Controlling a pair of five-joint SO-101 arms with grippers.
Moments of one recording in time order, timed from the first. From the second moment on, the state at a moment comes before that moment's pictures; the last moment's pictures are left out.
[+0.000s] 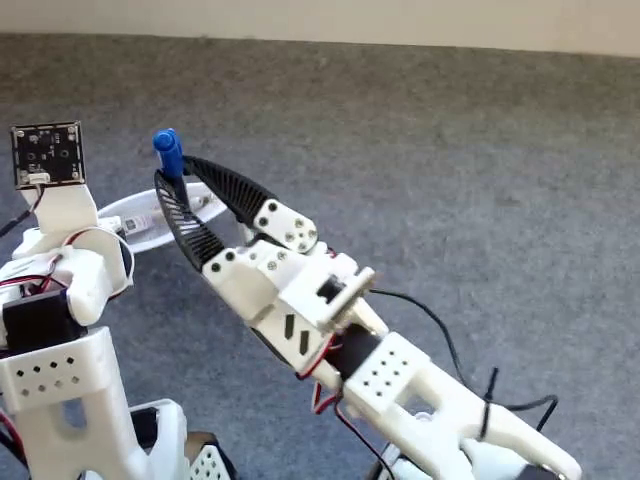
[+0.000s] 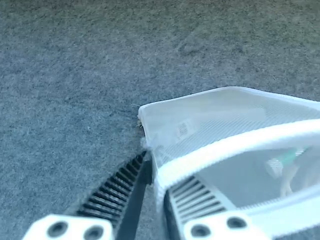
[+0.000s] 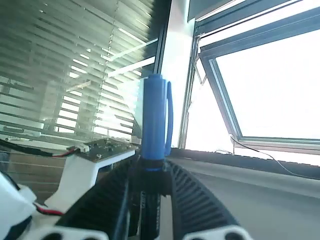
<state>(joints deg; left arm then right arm) -20.1 -52.4 33.0 73.5 -1.5 -54.6 -36.9 56.8 -47.0 7.3</state>
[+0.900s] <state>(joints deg) -20.1 -52.4 33.0 73.5 -1.5 -56.6 -14.9 59.7 -58.5 20.4</state>
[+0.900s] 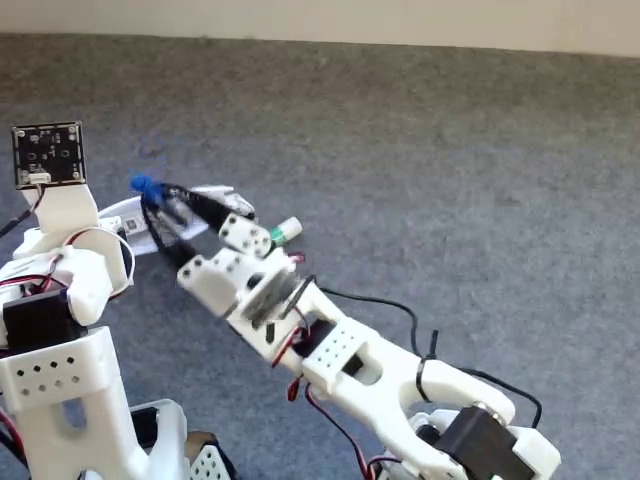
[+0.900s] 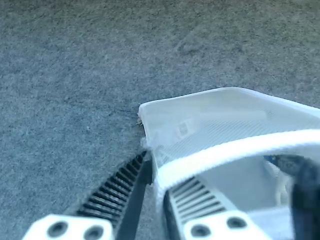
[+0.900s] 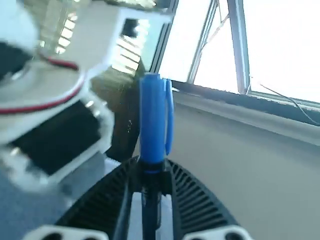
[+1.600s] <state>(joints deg) -20.1 -52.3 33.0 73.5 -1.5 -58.1 -22.6 69.1 -57.8 25.5</state>
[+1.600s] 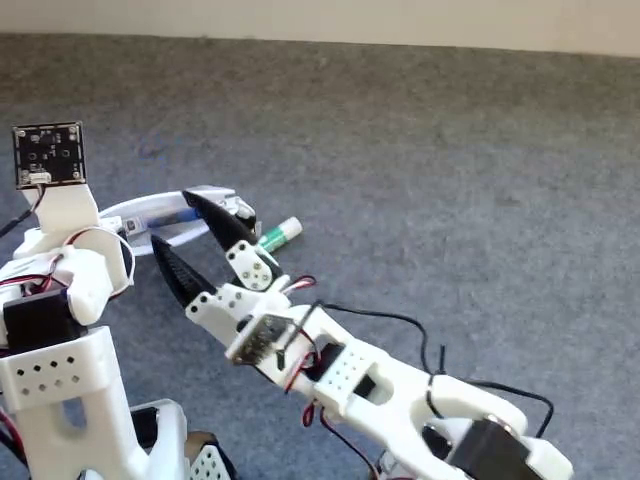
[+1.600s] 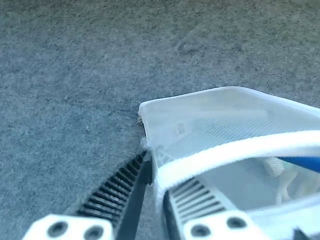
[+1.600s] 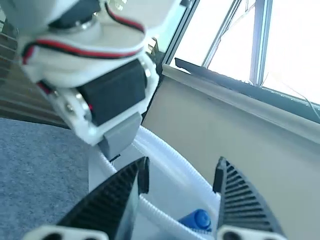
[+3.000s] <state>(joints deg) -20.1 -52.3 33.1 73.9 -1.6 -50.1 -18.5 19.3 44.4 -3.3</state>
